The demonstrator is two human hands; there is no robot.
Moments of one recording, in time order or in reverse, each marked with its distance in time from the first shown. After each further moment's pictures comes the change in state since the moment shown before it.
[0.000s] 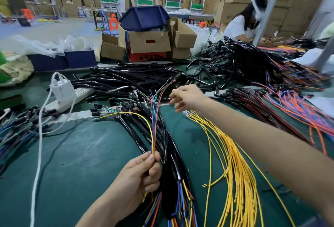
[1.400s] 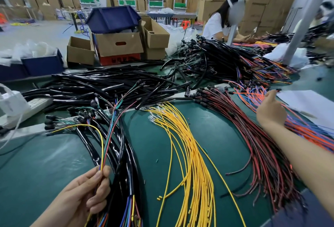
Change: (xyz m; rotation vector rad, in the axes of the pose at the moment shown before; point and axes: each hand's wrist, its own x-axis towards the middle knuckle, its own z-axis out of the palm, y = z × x) left_hand 0.027 -0.013 -0.021 -0.421 -0.476 -0.072; right_hand -0.045 0.146 -0.310 -0.974 1.111 0.061
